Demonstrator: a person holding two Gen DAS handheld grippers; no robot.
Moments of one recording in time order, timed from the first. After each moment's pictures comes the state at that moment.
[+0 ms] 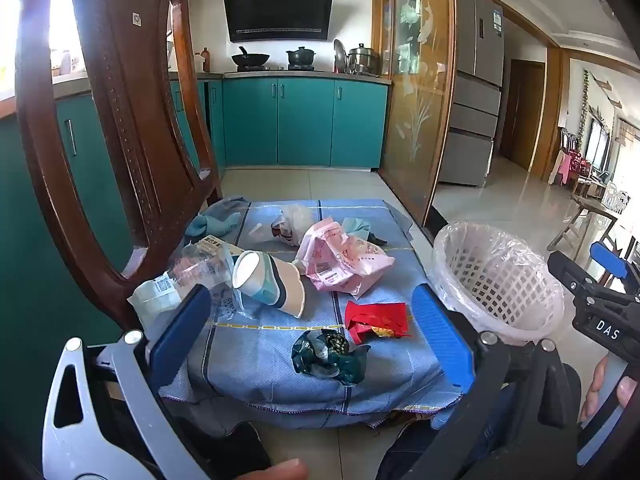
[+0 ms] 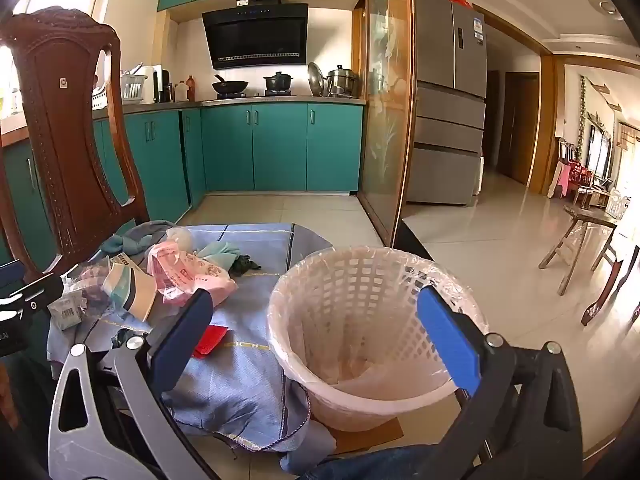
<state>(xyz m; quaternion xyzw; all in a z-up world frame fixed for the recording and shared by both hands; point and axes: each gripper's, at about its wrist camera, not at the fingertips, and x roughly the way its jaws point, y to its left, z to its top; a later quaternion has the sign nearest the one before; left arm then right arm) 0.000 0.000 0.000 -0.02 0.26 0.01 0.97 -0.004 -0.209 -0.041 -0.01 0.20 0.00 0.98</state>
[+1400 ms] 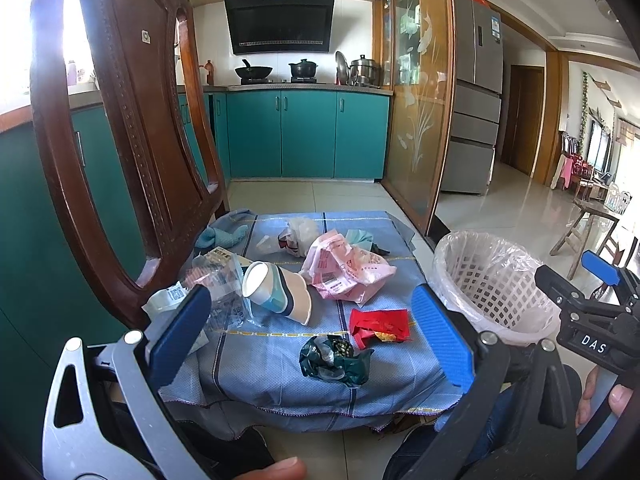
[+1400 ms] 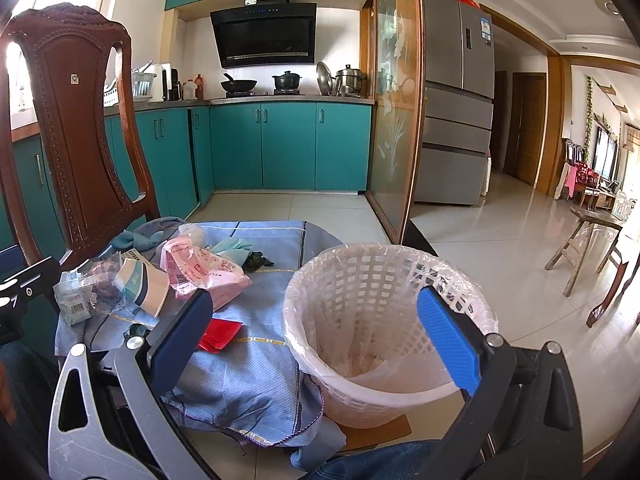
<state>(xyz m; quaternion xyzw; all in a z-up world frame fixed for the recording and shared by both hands) -0.012 0.003 0.012 -0.01 0.24 0.01 0.97 -0.010 -0.201 -0.040 -0.01 0.21 0.01 0.98</state>
